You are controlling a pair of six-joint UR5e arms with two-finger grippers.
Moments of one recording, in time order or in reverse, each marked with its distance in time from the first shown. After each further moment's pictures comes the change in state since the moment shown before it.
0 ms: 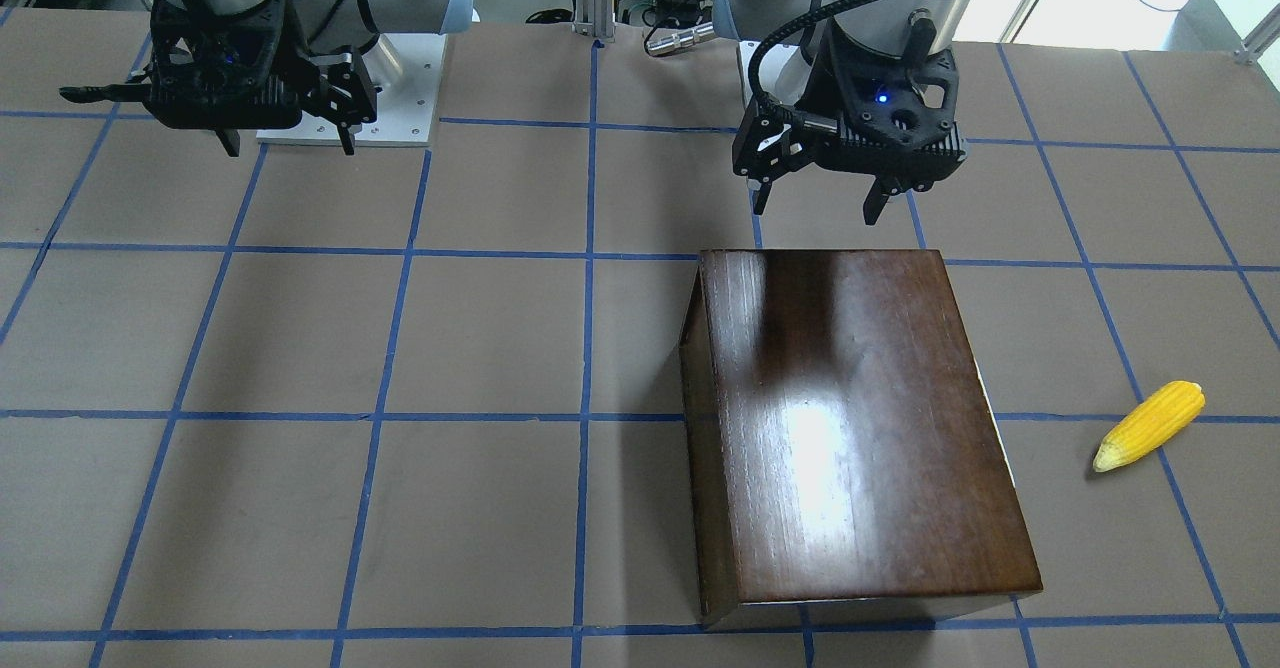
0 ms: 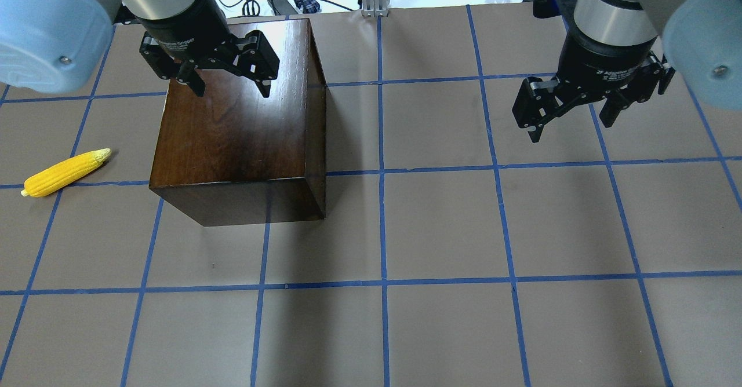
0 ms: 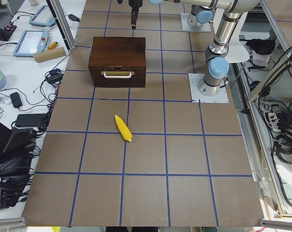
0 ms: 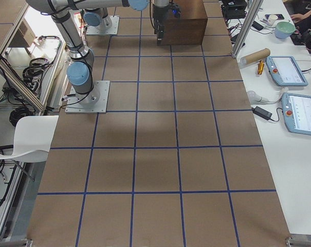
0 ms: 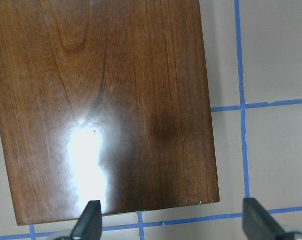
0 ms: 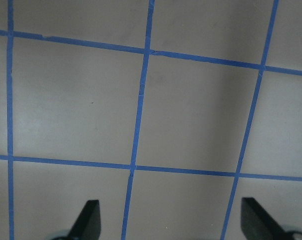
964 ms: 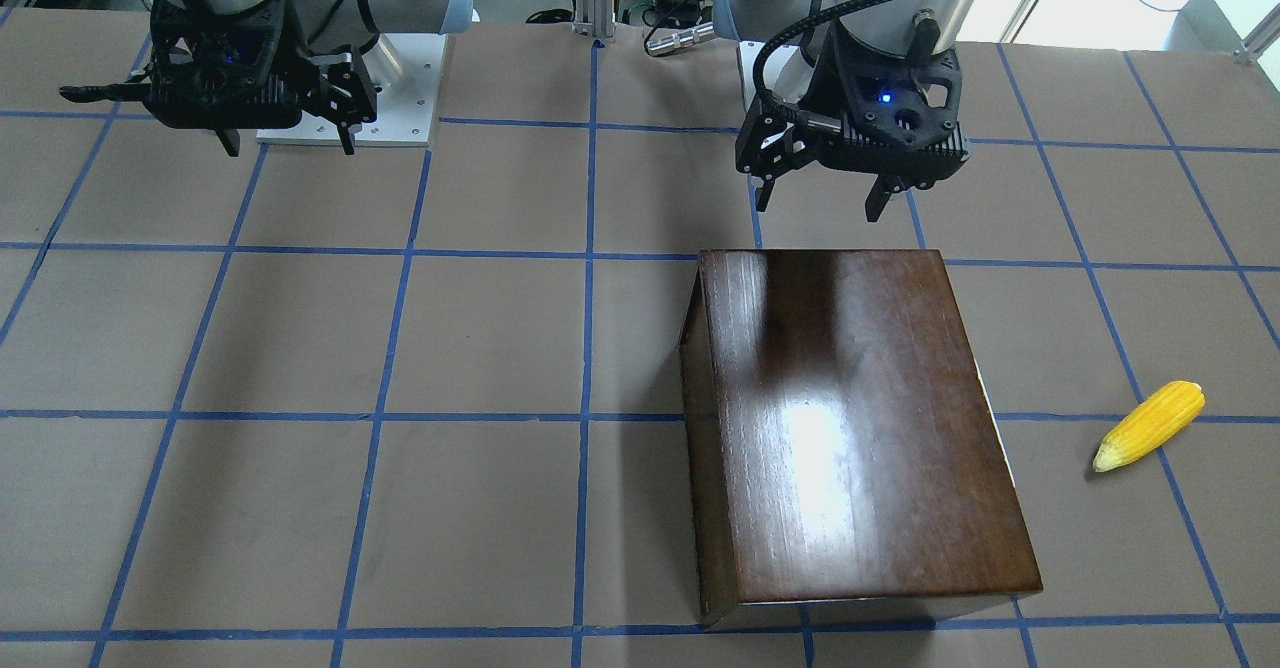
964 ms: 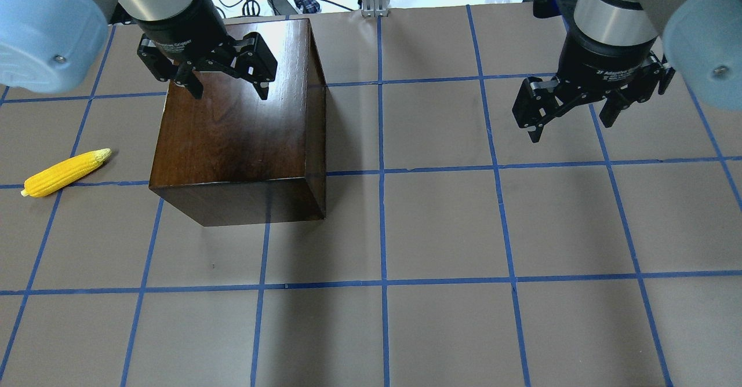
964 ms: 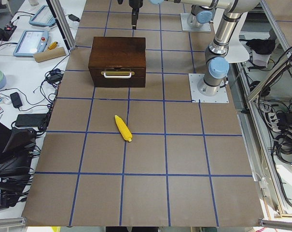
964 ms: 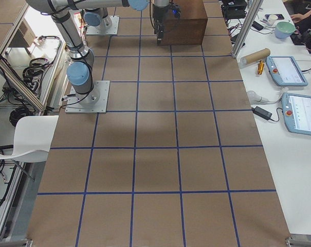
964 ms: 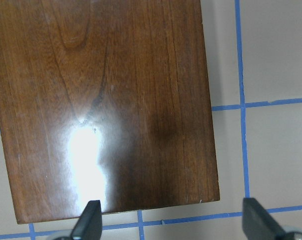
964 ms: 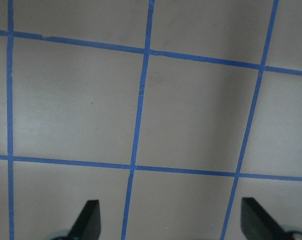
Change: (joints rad) left arm 0.008 0.003 0.002 -0.018 -0.004 0.011; right arm 0.000 0.000 0.000 0.000 0.000 0.000
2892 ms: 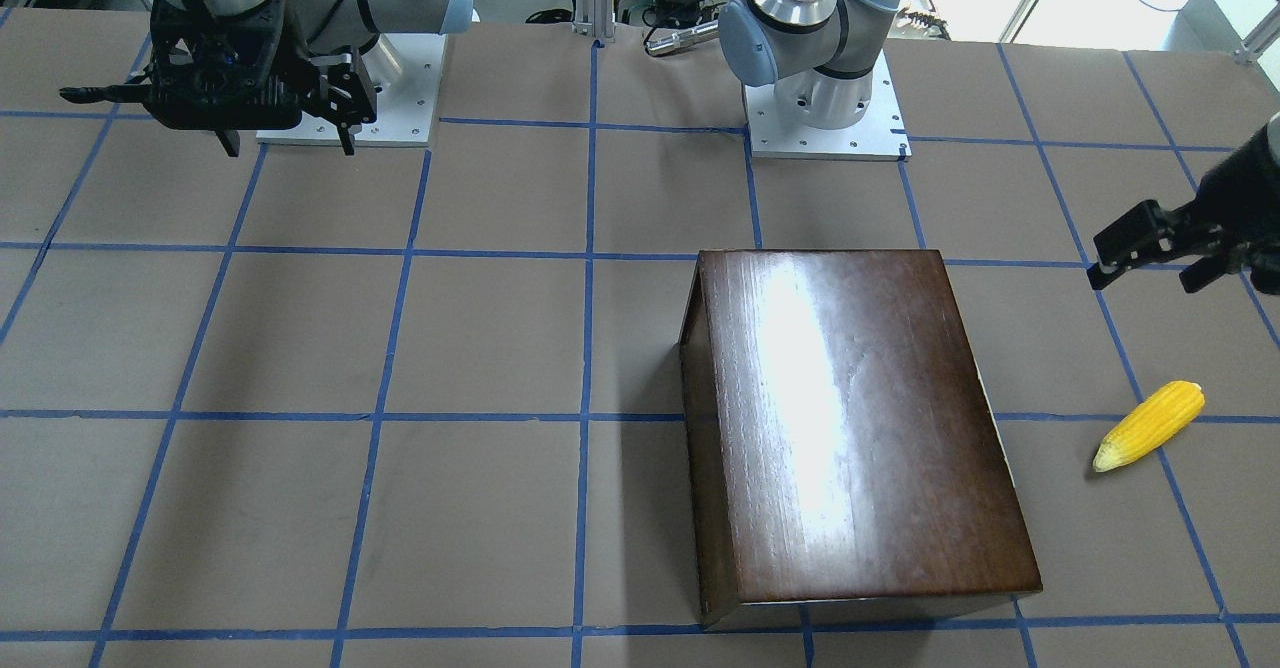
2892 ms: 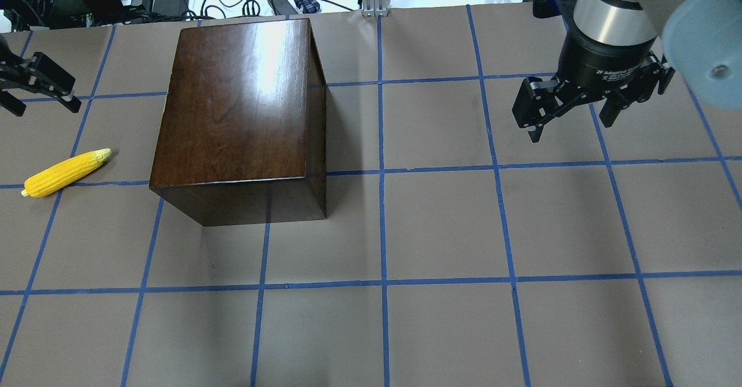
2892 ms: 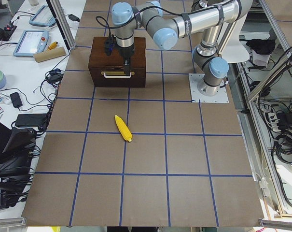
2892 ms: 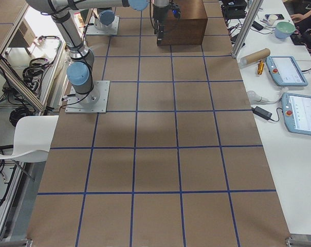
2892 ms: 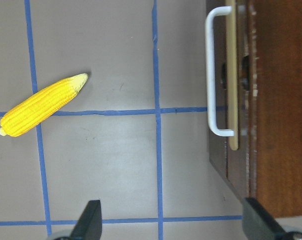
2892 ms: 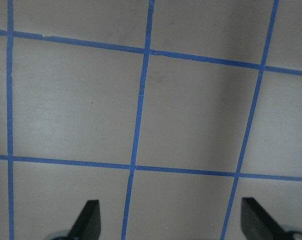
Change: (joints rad) left arm 0.573 -0.116 -0.035 0.062 0.006 0.494; right arm 0.000 0.001 0.000 0.000 0.000 0.000
